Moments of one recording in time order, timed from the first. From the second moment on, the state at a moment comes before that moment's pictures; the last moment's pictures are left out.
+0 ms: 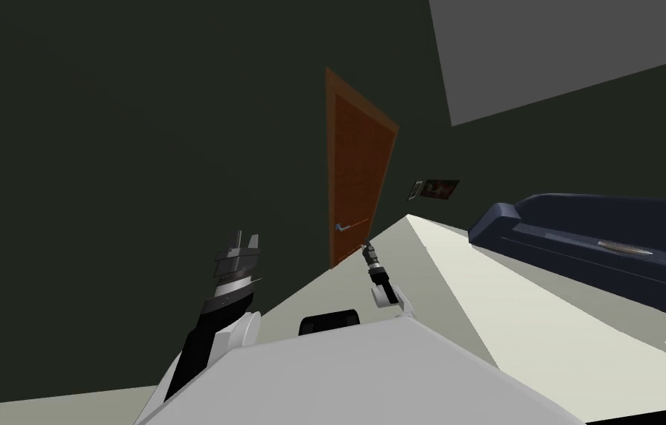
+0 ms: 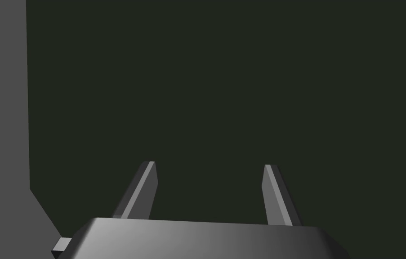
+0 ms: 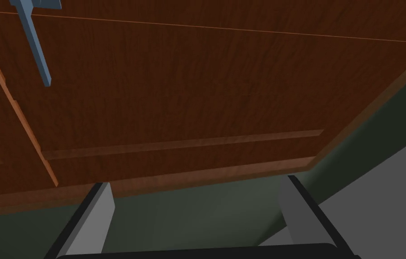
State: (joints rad) arm 0.17 -0.11 -0.04 -1.41 0.10 -0.61 -0.12
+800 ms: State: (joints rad) arm 0.10 -0.13 -0.06 -1.22 0.11 -0.67 -0.15
